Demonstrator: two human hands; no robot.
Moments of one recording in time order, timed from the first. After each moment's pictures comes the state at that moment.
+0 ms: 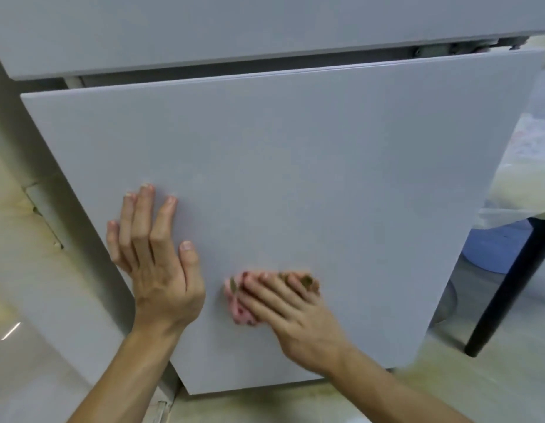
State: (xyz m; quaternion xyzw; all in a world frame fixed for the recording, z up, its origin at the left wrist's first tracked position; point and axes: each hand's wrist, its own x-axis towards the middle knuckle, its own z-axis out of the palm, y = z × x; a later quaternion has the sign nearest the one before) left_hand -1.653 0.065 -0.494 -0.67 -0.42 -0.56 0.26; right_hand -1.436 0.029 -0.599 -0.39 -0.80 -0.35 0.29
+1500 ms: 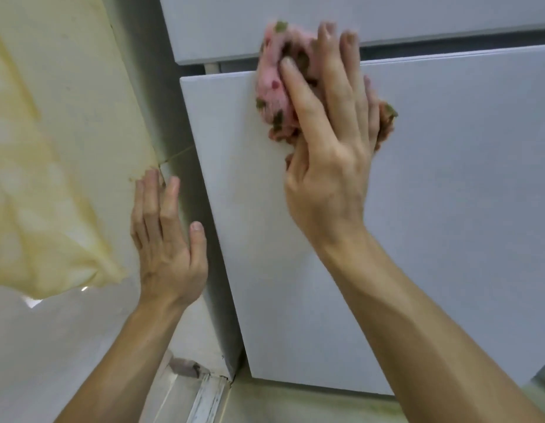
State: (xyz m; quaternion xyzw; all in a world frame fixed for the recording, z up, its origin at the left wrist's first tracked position) left_hand -1.779 0.079 -0.489 -0.65 -0.48 -0.53 0.26; right_hand -1.569 0.062 -0.379 -0.35 -0.62 -0.26 0.66
